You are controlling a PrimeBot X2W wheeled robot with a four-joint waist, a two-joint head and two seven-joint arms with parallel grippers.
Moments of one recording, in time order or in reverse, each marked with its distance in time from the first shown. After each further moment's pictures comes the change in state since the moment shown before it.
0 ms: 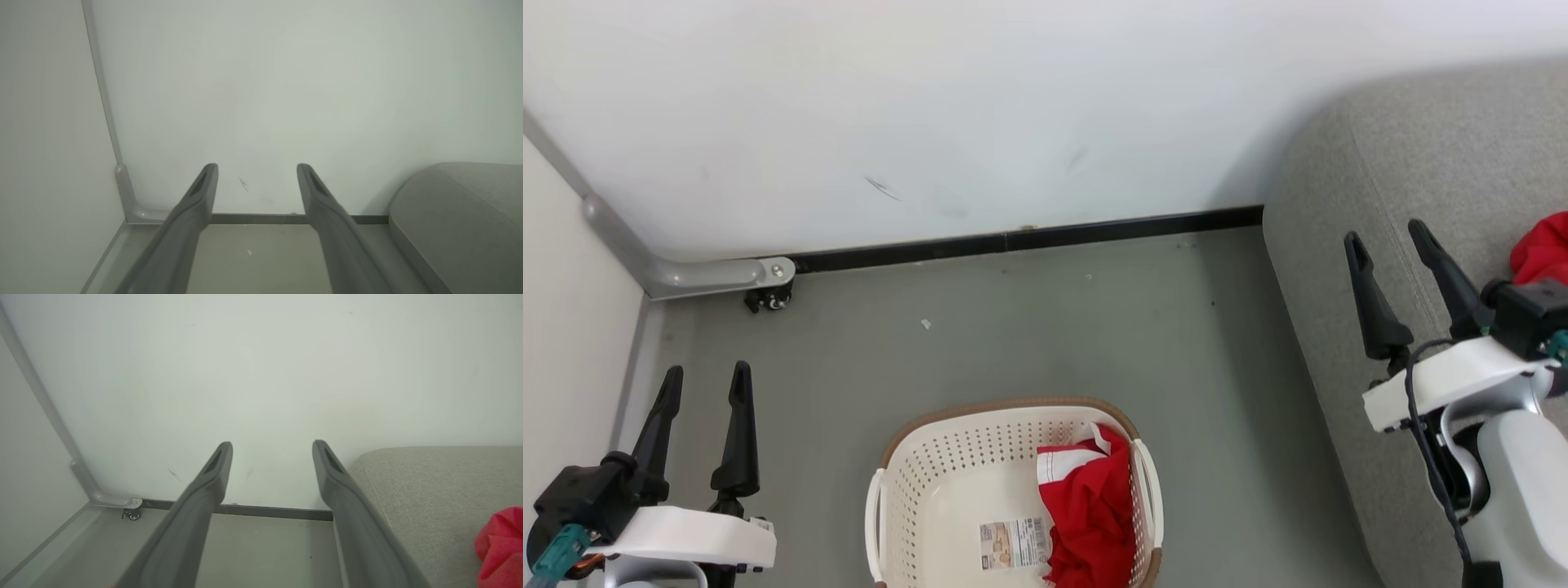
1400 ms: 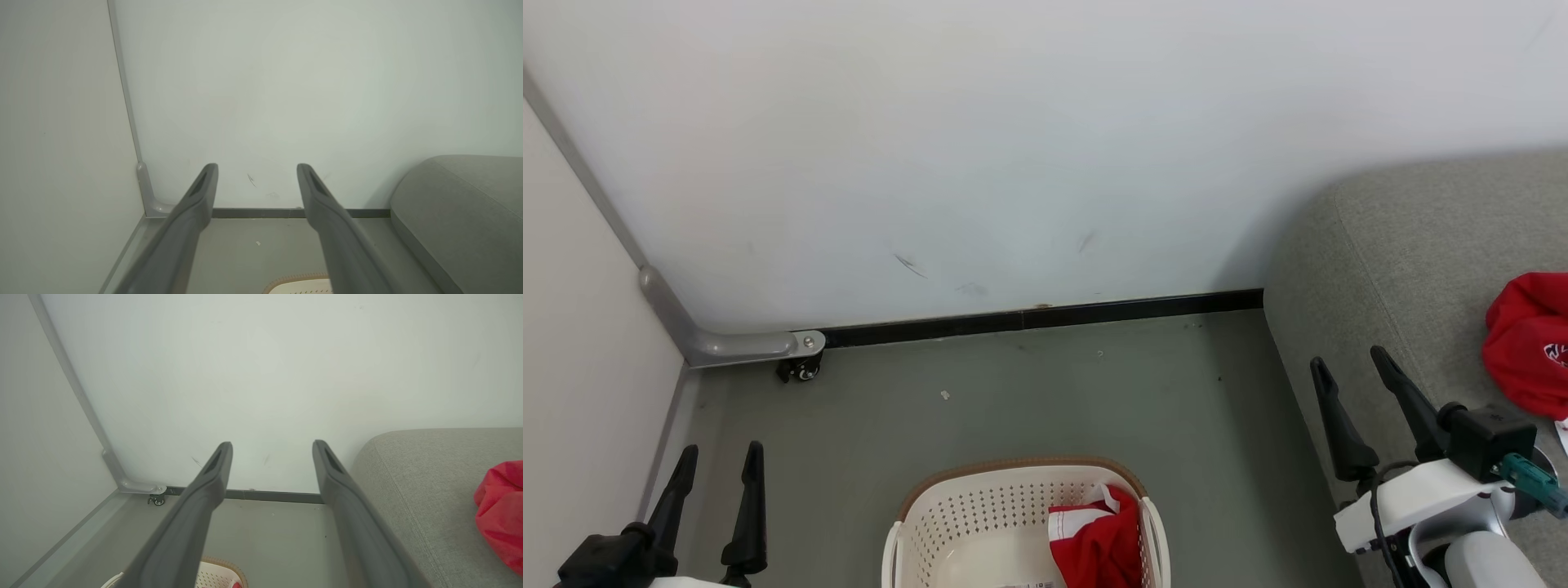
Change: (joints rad) left arm 0.130 -0.042 0.052 0.027 0.078 -0.057 0.000; right arm 0.266 0.082 -0.031 -0.103 -0.061 0.000 0.000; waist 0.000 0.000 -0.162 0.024
